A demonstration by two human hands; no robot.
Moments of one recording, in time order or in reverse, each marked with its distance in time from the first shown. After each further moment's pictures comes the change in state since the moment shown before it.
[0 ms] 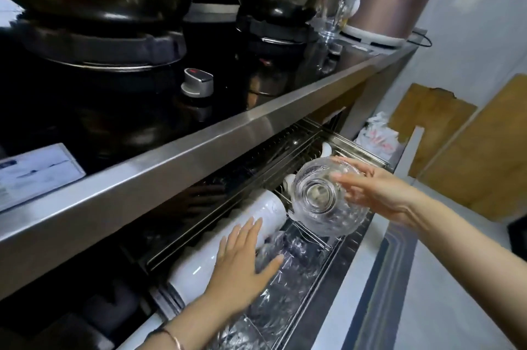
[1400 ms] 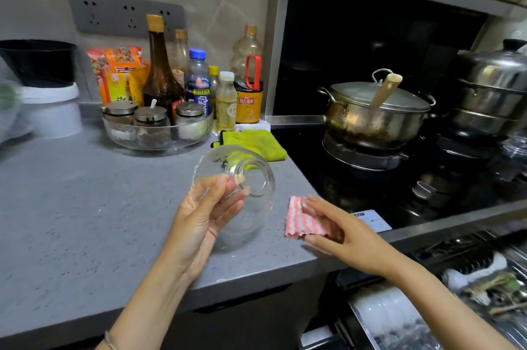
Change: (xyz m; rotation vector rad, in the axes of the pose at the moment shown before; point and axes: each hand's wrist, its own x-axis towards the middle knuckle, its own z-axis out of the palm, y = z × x) left_hand -0.354 -0.046 -0.333 -1.442 0.962 0.177; right_hand -0.137 -0.087 0.360 -0.887 -0.492 -0.873
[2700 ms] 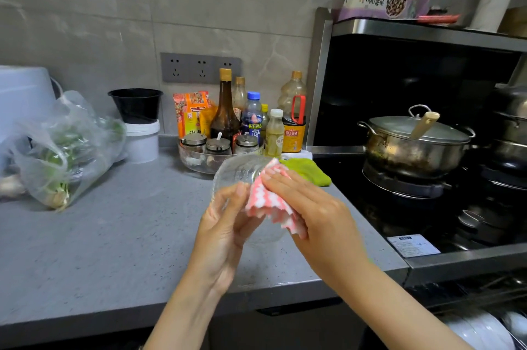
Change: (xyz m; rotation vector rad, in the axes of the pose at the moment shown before) left_hand -0.062 0.083 -0.008 -0.020 0.091 0.118; right_hand 0.018 -0.211 0.037 -0.177 0.645 -0.654
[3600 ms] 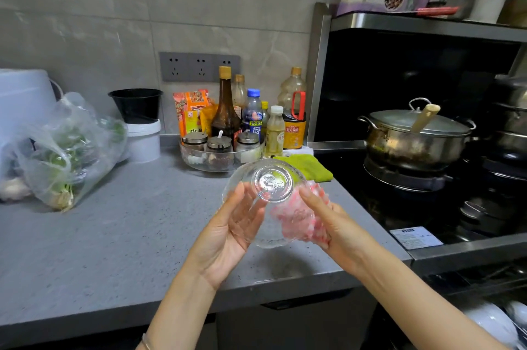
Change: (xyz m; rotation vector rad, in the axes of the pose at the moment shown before) left_hand 0.018 0.000 -0.023 -0.319 -0.138 -0.338; right_hand -0.008 0.016 -0.007 1.181 -0.238 1.187
